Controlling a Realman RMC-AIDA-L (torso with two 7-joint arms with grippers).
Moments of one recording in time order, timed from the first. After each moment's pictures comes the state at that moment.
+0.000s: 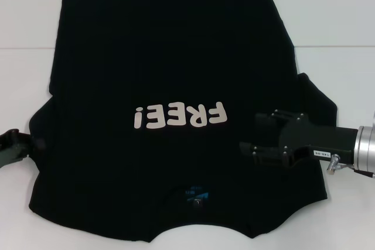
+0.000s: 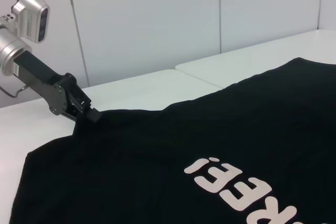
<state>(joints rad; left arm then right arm) -0.52 -1.88 0.44 0.50 2.33 1.27 -2.39 0.61 2.09 -0.67 -0.48 -2.01 -1.32 1.14</state>
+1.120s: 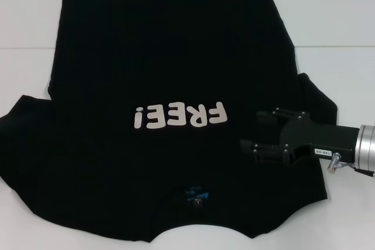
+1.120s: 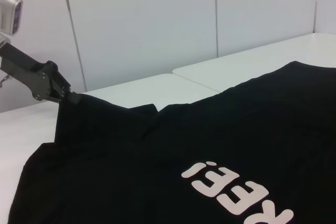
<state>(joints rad) -0.44 -1.86 0.34 0.60 2.33 1.29 -2.38 0.61 2.09 -0.66 -0.48 -2.00 -1.33 1.14</state>
